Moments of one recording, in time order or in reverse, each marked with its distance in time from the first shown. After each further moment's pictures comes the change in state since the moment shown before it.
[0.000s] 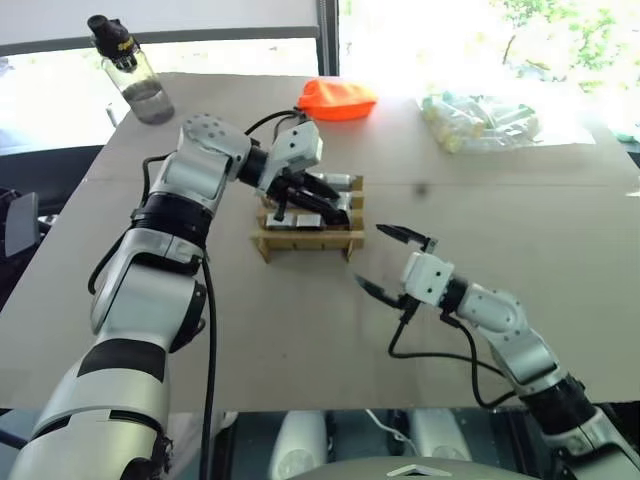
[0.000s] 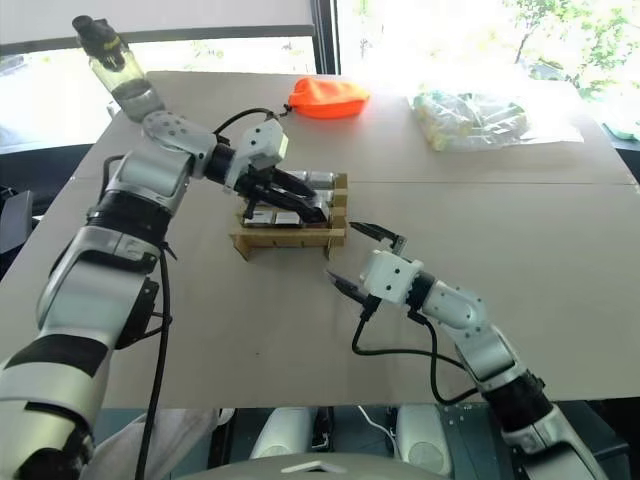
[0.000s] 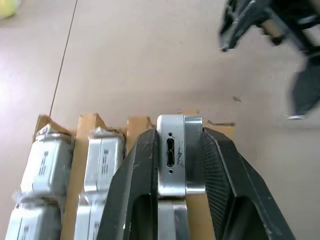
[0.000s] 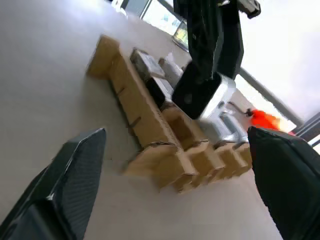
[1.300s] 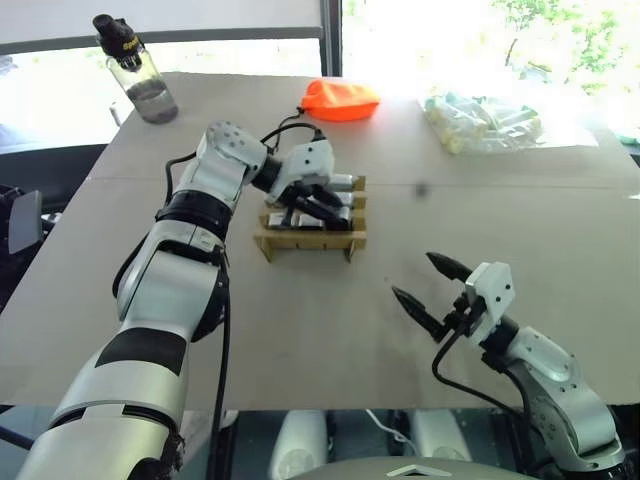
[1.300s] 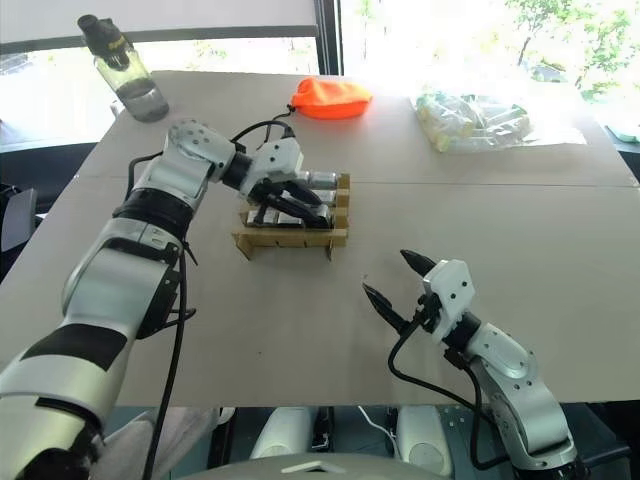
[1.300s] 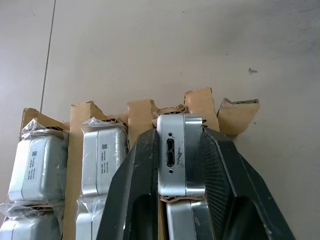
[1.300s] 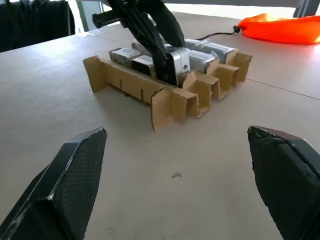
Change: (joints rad) left arm -0.052 -0.083 0.028 0.227 0.162 -0.218 -0.005; right arm 0.338 0.014 -0.204 -0.260 0.232 0.247 0.026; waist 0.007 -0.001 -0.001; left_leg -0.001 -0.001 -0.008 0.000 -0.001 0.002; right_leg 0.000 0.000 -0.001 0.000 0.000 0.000
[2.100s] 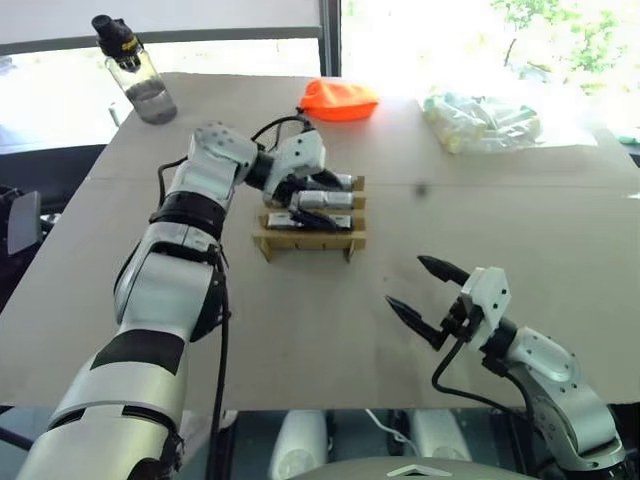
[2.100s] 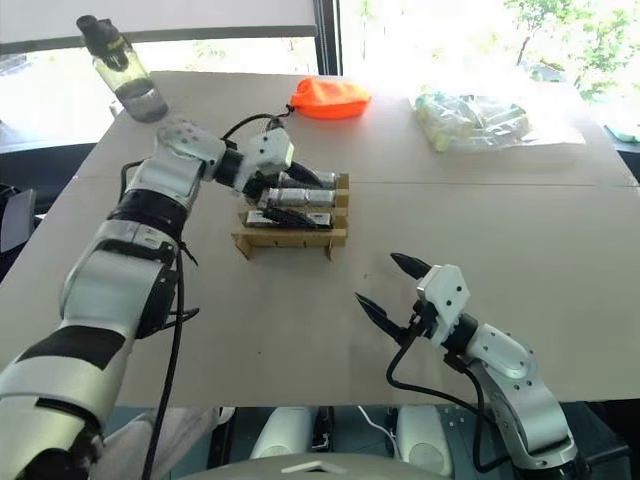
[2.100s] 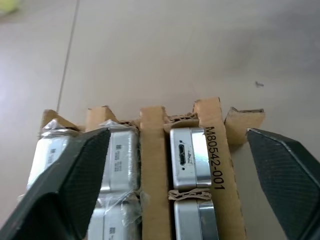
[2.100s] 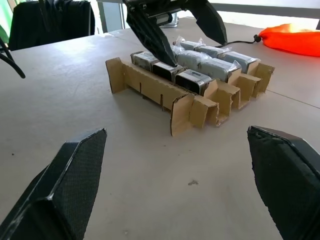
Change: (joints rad) left arm 0.014 0.025 0.092 -0.010 -0.028 0.029 0.006; right arm -0.008 -0.004 0.007 0.003 -0.018 -0.016 0.040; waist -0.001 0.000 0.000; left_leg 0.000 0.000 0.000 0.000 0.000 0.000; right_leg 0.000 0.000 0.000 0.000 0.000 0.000
